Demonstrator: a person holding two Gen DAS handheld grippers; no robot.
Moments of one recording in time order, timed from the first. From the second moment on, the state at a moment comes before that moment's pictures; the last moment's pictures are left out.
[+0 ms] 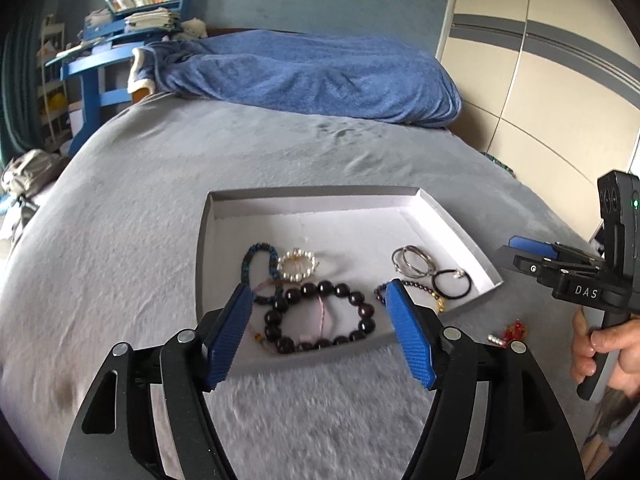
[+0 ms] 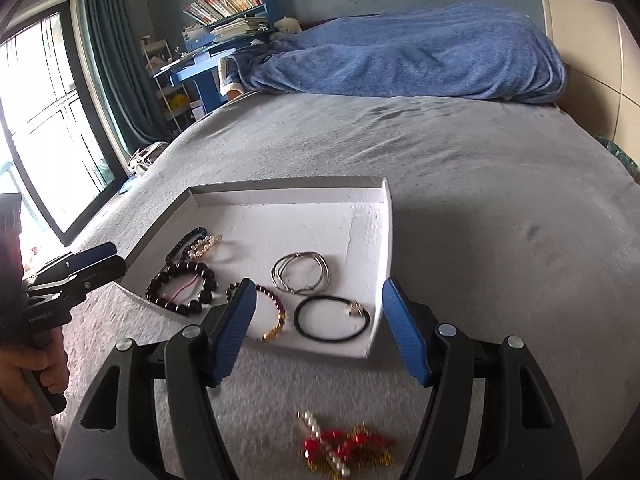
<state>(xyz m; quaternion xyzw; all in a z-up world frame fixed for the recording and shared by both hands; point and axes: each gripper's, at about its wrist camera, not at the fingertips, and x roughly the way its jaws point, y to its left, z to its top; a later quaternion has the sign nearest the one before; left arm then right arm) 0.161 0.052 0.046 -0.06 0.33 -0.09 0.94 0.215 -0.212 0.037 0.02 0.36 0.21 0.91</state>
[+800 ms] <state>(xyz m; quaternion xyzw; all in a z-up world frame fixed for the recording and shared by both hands) 0.093 -0.015 0.023 -0.03 0.36 -0.15 0.92 0.162 -0.272 0.001 0.05 0.39 0.17 0.90</state>
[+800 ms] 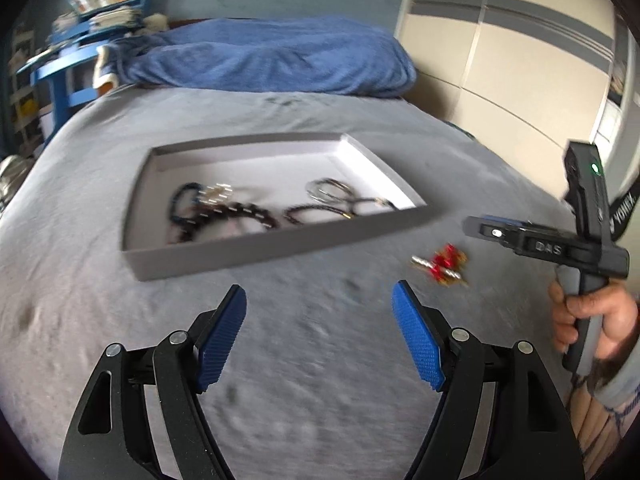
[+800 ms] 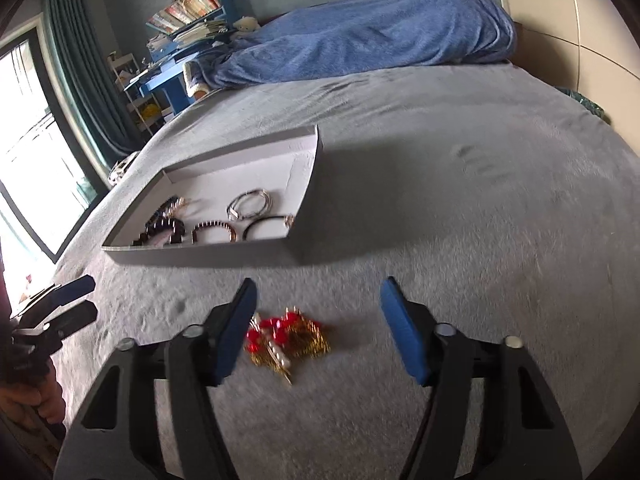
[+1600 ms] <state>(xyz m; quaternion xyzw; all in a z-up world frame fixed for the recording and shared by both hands) 0.084 -0.066 0.011 0.00 0.38 -0.20 0.90 0.135 -0.280 0.027 0.11 0.35 0.27 0.89</state>
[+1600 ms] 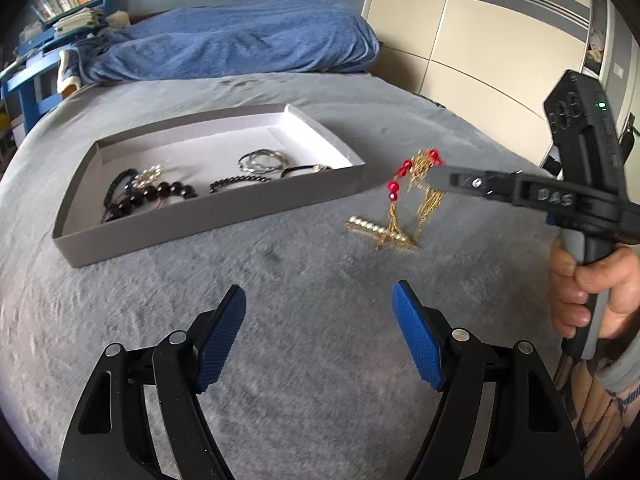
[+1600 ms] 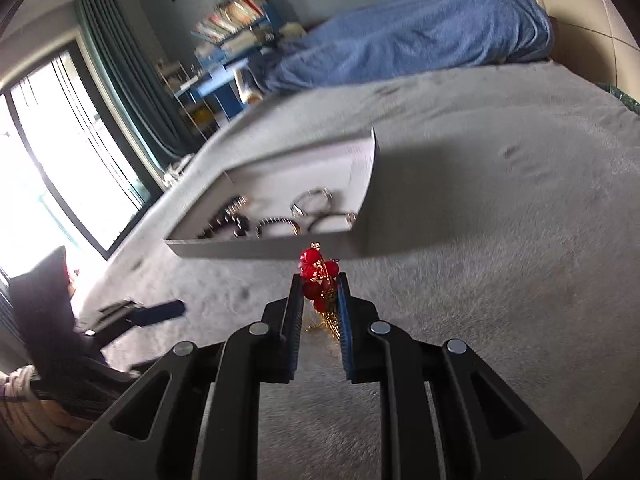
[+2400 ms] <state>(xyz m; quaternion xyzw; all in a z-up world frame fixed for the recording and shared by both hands) 0.168 -0.170 -0.018 0.19 0.41 -0.34 0.83 0.130 -0.326 0.024 0.15 0.37 0.20 0.90</state>
